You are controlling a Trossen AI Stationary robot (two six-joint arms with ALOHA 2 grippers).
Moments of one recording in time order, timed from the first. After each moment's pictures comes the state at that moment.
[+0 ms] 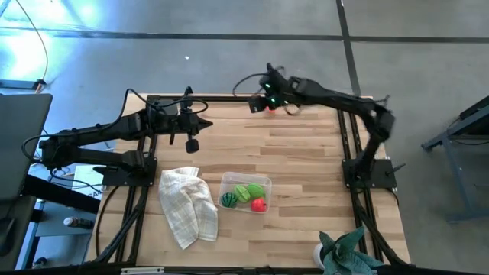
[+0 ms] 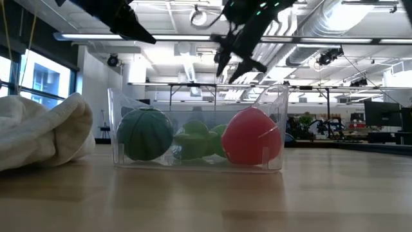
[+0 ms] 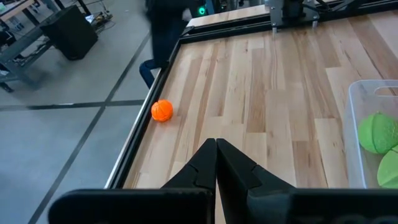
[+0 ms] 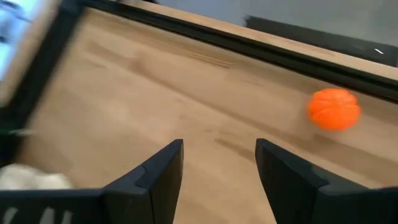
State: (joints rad) left arm 0.44 0.93 0.80 -0.32 -0.02 0.32; right arm -0.45 1.76 1.60 -0.70 0.07 0.68
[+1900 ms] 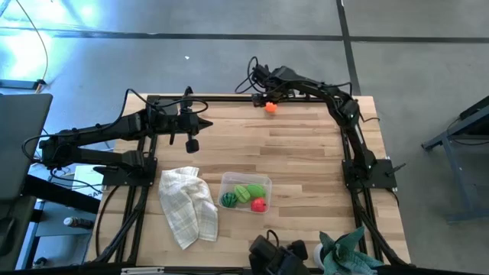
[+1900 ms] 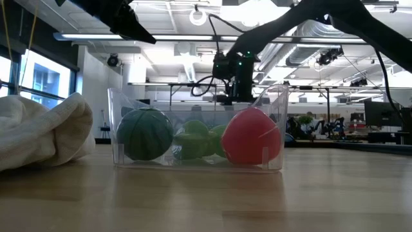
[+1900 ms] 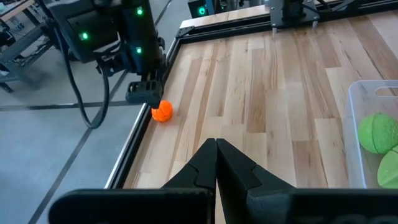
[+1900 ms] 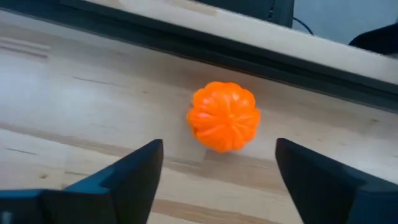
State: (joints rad) left arm 0.44 0.93 0.80 -0.32 -0.02 0.32; right arm -0.65 2.21 1.93 -1.07 0.14 0.65
